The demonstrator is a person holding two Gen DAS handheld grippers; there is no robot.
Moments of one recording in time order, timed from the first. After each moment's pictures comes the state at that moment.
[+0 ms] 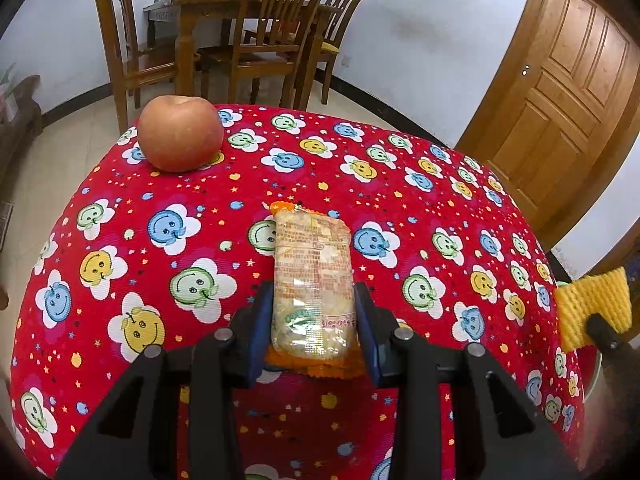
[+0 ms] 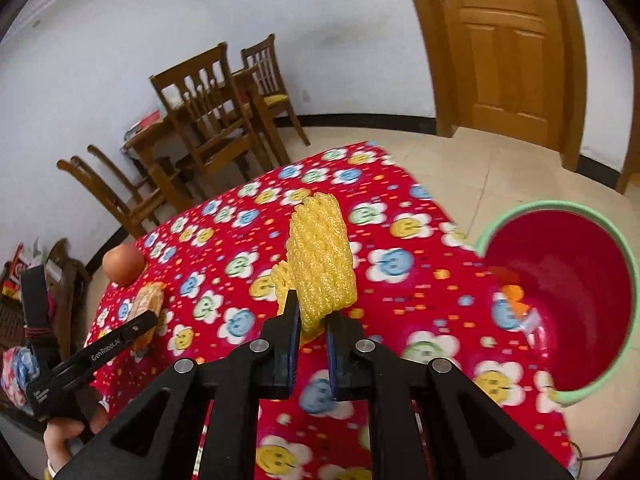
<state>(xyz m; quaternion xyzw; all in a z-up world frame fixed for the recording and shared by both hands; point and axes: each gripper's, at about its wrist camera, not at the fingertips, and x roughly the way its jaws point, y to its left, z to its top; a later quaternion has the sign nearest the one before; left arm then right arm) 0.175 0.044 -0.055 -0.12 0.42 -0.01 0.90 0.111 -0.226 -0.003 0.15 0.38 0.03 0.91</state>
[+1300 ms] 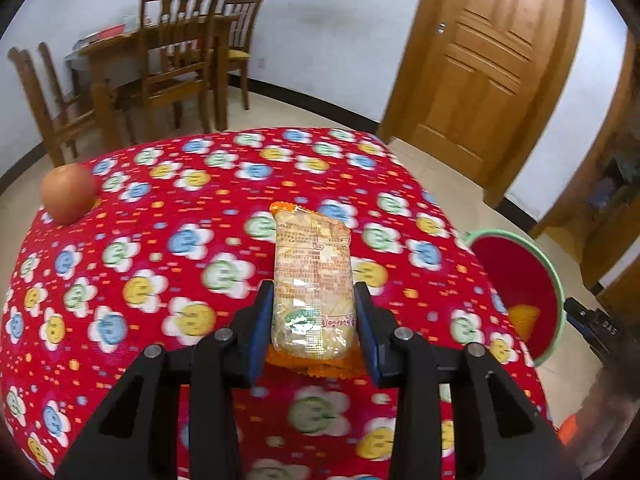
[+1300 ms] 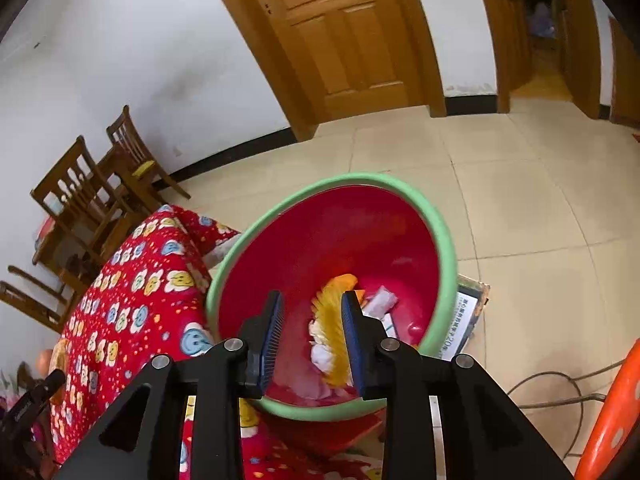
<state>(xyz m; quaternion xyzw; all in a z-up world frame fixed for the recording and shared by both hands) 0.148 -0.092 -0.011 -0.04 0.41 -0.13 0.90 0.032 -0.433 -0.034 0.27 0.36 -0.18 0.88</state>
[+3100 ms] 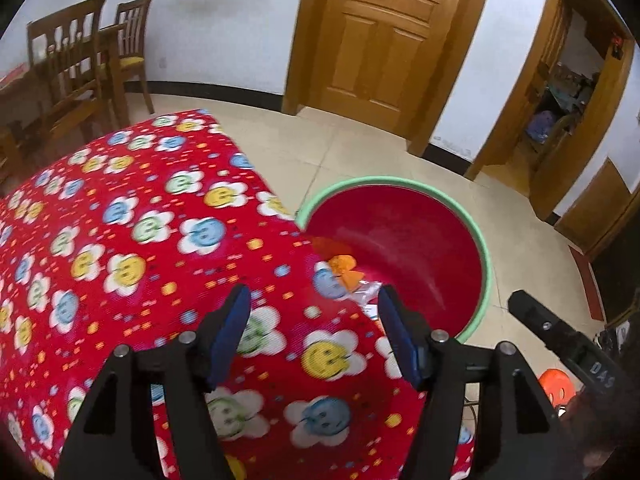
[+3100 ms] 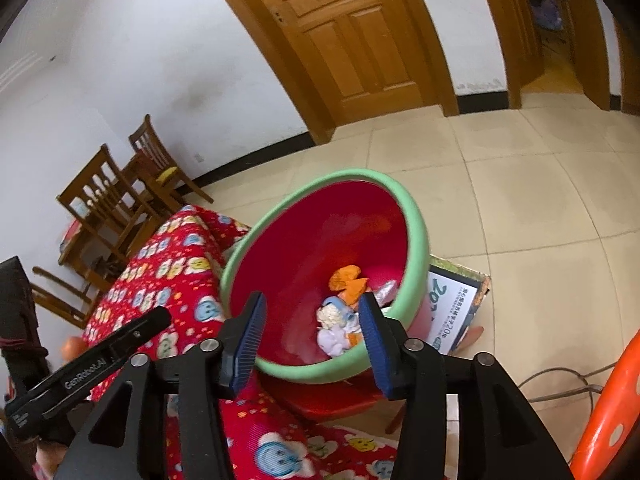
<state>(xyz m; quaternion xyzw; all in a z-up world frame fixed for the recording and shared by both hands) 0.125 -0.247 -0.021 0.01 0.43 -0.26 0.87 -0.016 -0.439 -0.022 0.29 0.33 -0.13 0.89</state>
